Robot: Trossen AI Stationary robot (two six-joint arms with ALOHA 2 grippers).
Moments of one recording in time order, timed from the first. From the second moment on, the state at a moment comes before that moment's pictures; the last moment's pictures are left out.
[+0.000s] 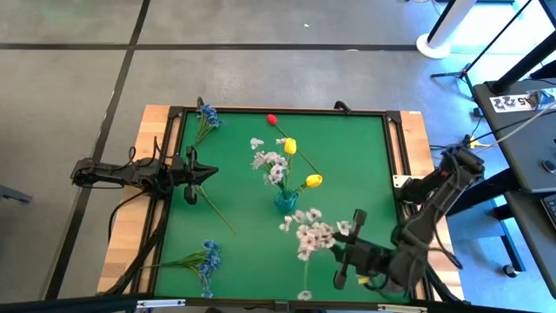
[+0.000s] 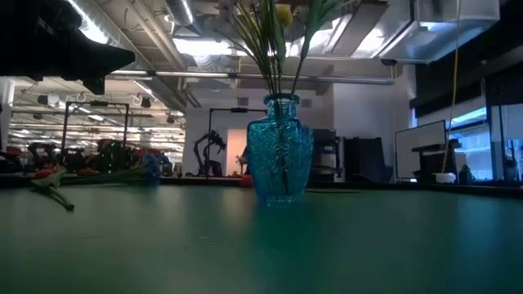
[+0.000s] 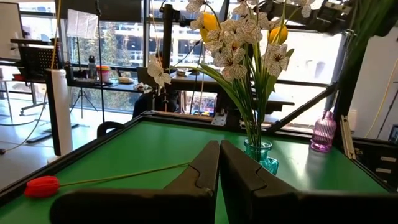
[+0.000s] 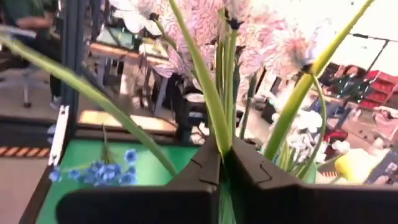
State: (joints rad) left arm -0.11 0.01 0.01 0.10 -0.31 -0.05; right arm 0.87 1.56 1.28 0.21 1.18 -0.20
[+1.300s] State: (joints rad) left arm -0.11 0.01 0.01 0.10 -0.31 -0.05; right arm 0.46 1.54 0.85 0.92 0.57 -0.53
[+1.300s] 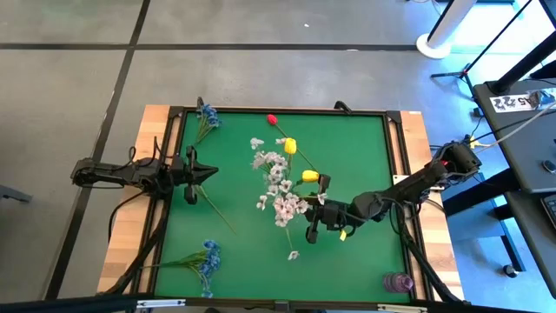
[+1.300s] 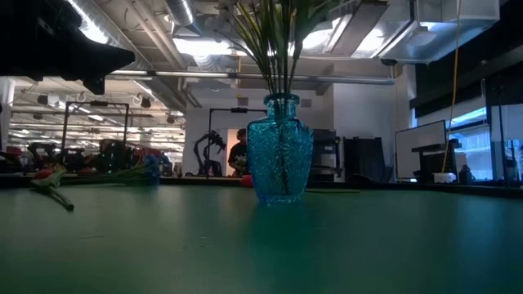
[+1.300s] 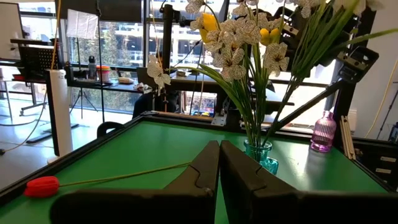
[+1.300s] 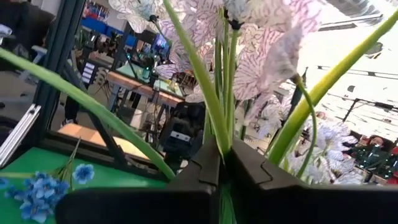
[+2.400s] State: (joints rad) left arm -0.11 0.01 0.01 0.10 -0.31 -0.05; right arm 0.36 1.52 0.96 0.26 0.51 -0.07
